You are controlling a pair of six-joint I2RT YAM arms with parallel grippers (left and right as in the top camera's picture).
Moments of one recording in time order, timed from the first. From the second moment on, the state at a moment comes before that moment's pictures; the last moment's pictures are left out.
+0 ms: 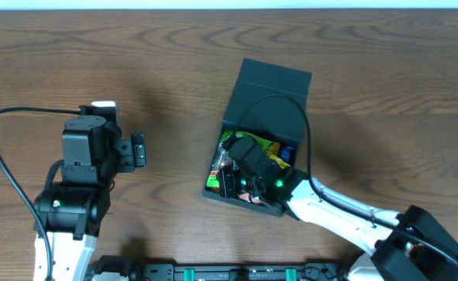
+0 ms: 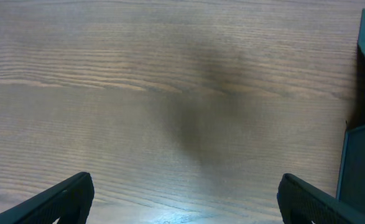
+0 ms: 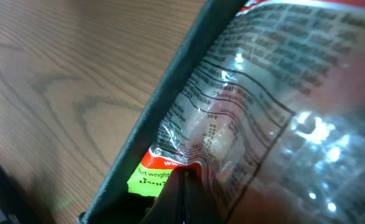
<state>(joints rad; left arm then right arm) -0.09 0.92 0.91 -0.79 -0.14 -0.06 0.82 1.54 0.73 -0.09 -0.21 0.67</state>
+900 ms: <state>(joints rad) -0.09 0.92 0.91 -0.79 -0.14 -0.06 0.36 1.21 1.04 -0.80 -0.12 0.51</state>
